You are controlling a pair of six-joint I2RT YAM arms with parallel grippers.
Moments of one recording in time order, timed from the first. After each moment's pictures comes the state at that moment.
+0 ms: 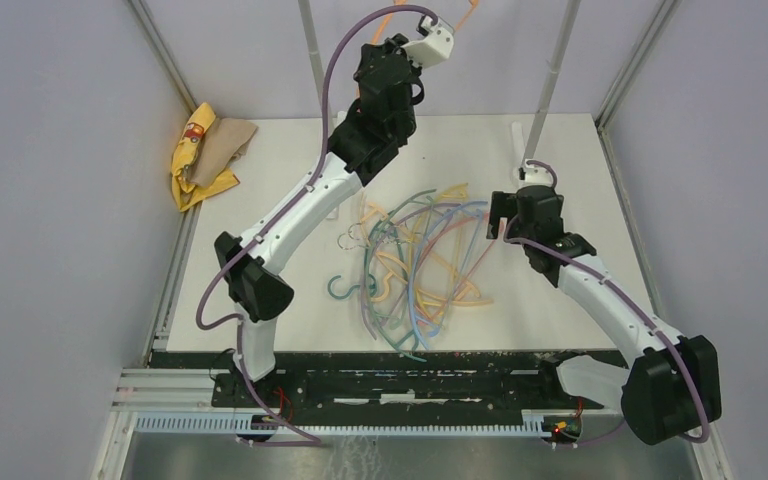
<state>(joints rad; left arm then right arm) -0.77 1.94 2.18 -0.08 -0.86 0.86 0.31 1.14 0.79 -0.27 0.32 0.25</state>
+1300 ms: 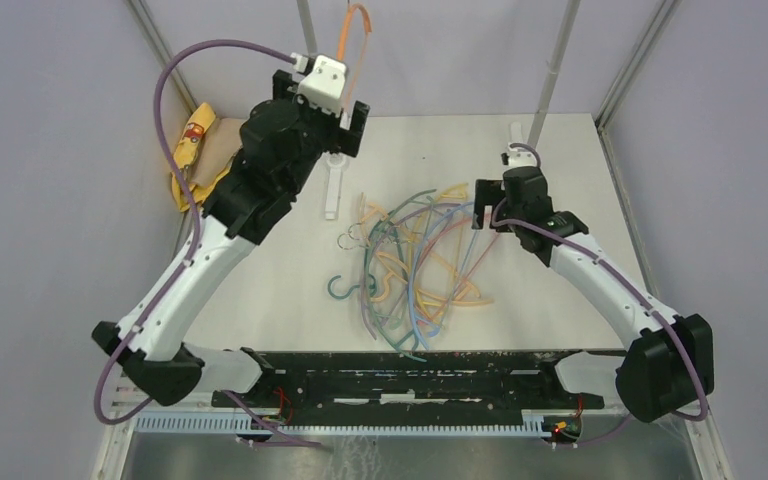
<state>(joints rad) -0.66 1.38 1.71 -0.35 -0.38 0.26 0.35 1.25 0.96 -0.39 0.23 0.28</state>
